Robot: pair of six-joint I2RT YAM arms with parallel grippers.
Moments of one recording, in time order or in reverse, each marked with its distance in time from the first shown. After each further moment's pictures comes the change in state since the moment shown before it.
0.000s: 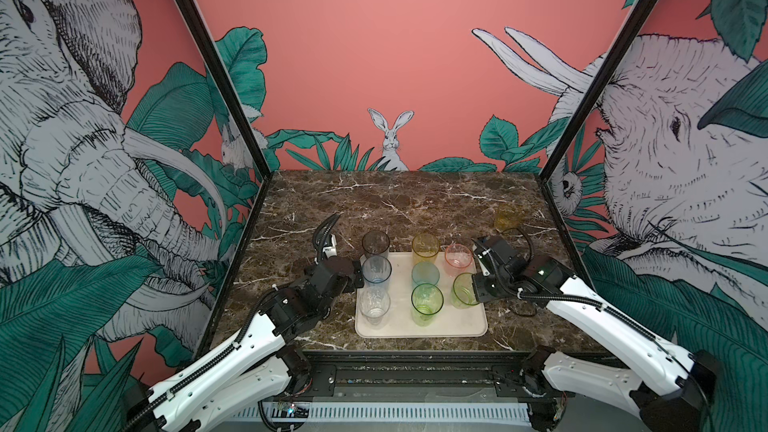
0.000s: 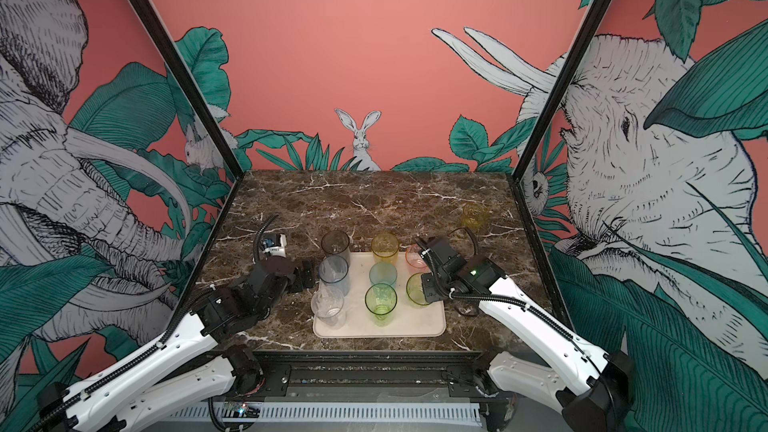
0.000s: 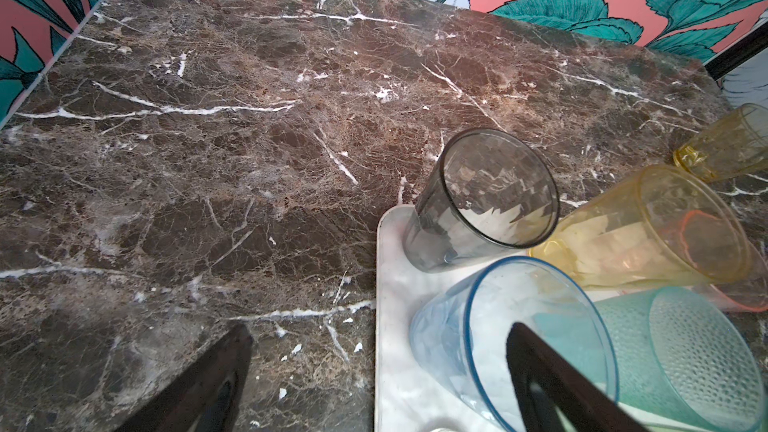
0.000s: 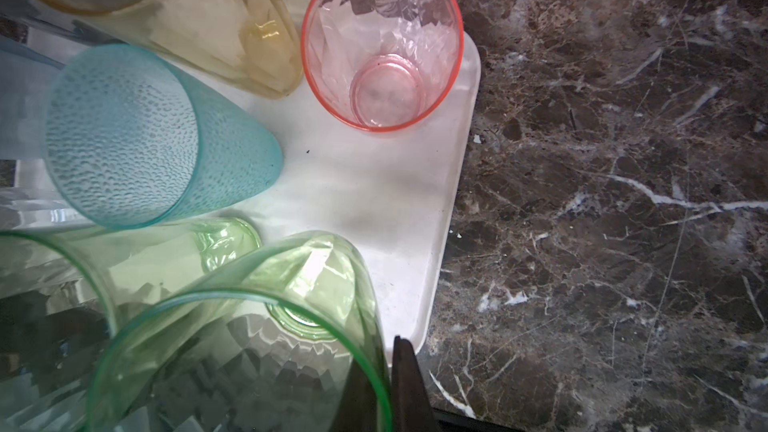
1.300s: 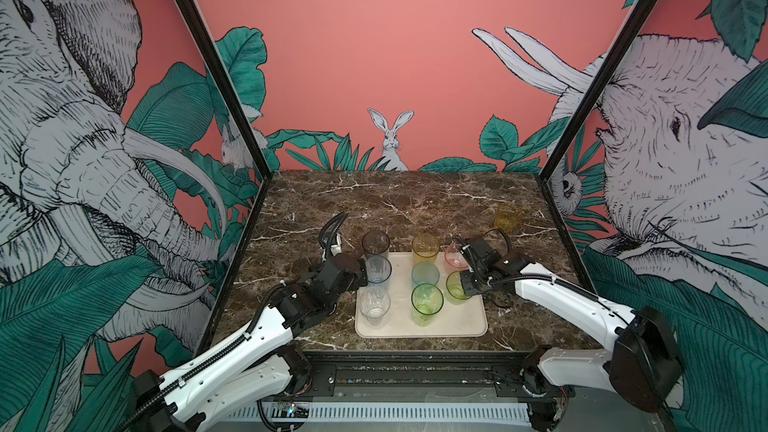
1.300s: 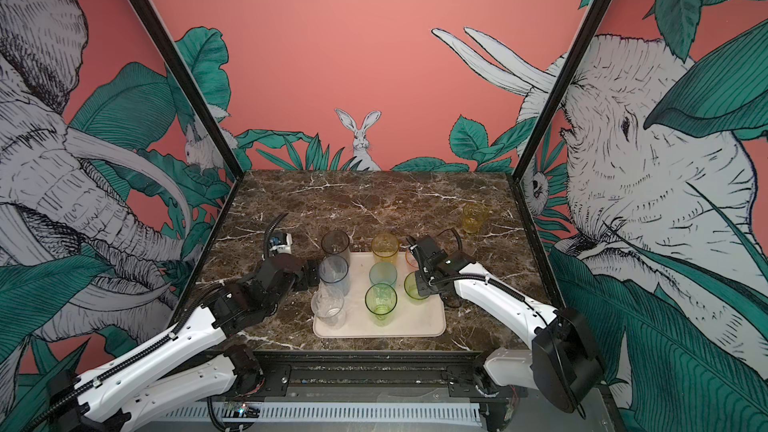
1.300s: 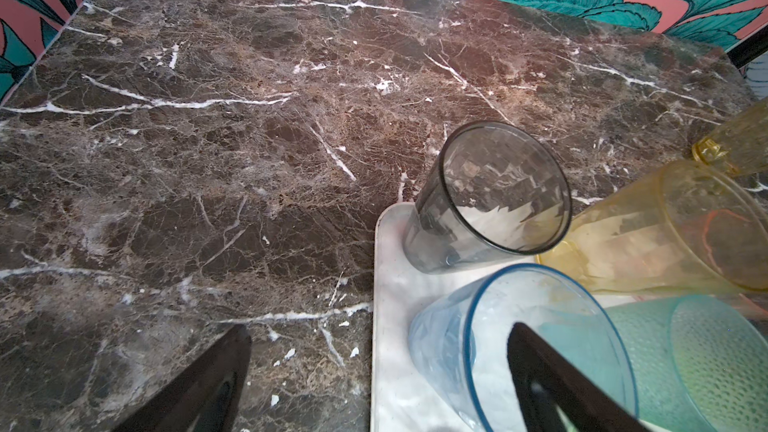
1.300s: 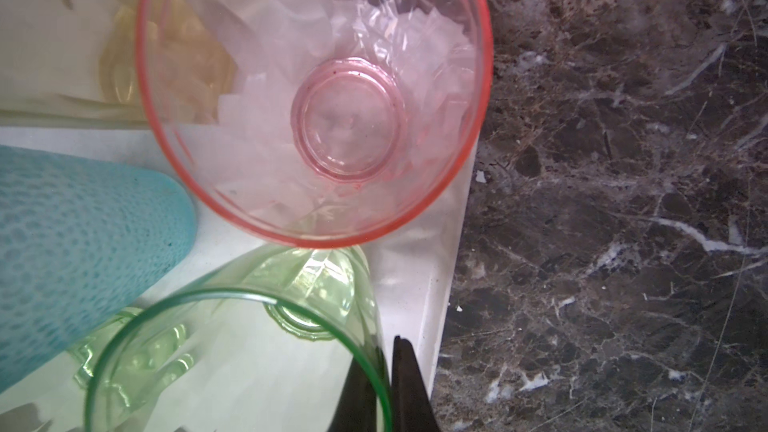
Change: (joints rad) left arm 0.000 0.072 0.000 0.038 -0.001 -0.007; right arm -0.092 0.211 -0.105 0.250 0.031 -0.053
